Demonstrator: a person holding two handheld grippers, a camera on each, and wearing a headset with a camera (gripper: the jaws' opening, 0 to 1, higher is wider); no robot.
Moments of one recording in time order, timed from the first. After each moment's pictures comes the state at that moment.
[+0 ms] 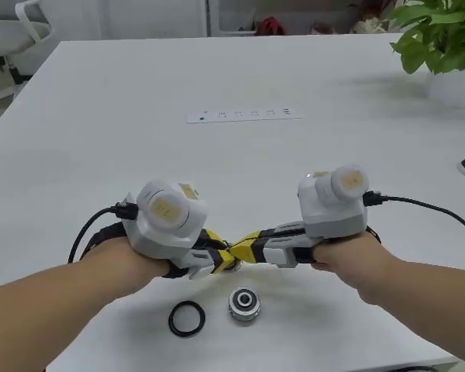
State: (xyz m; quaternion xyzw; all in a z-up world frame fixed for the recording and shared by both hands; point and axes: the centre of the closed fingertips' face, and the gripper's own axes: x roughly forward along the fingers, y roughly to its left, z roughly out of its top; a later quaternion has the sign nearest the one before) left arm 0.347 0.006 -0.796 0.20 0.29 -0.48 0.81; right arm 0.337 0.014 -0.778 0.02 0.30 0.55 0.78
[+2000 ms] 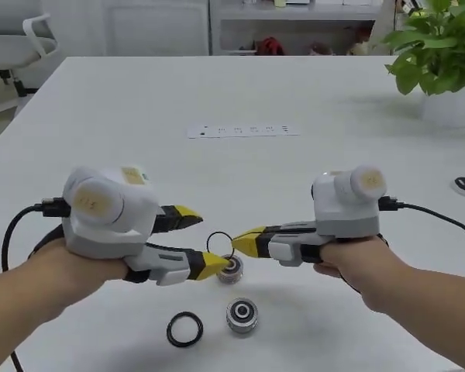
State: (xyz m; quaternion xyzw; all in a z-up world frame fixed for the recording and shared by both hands) left arm 0.324 0.029 -0.710 0.15 0.20 -0.49 0.84; right arm 0.338 0.012 -0.736 0.07 0.26 0.54 0.80
